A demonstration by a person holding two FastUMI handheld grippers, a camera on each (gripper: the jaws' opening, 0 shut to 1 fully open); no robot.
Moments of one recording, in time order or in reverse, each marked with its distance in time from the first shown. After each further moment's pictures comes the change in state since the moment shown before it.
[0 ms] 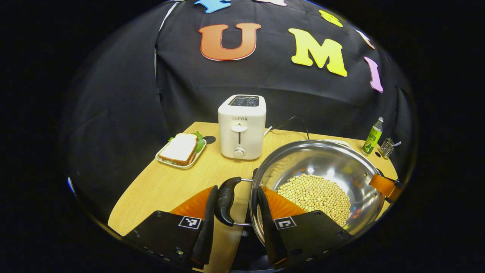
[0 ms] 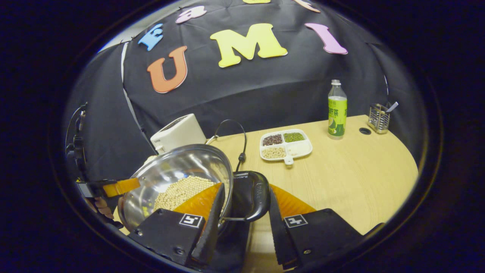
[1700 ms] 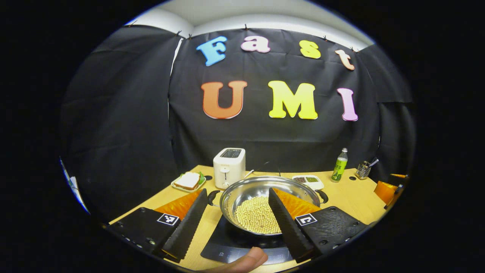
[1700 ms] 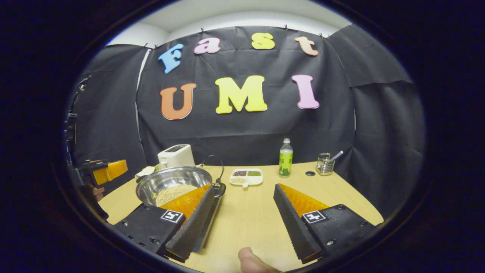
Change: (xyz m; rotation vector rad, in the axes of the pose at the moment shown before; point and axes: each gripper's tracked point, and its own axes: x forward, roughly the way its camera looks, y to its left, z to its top) left arm -0.204 -0.072 0.046 0.031 -0.427 0.020; right arm -0.237 -0.052 0.042 -0.187 -0.347 -0.132
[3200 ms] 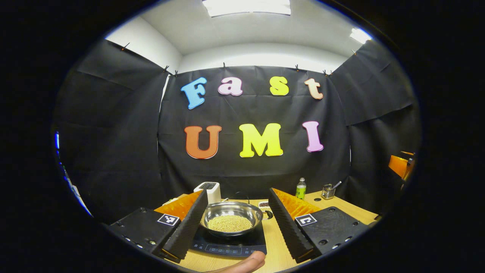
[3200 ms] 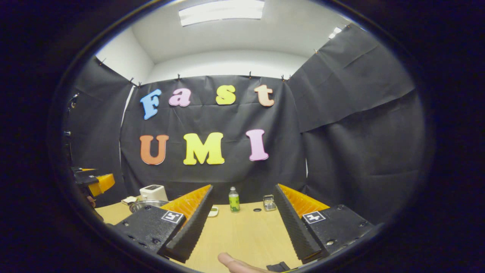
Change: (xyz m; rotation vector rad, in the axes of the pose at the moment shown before) left arm -0.153 -0.084 0.085 0.017 -0.262 -0.113; right arm -0.200 -0.156 0.101 0.023 -0.347 -0.205
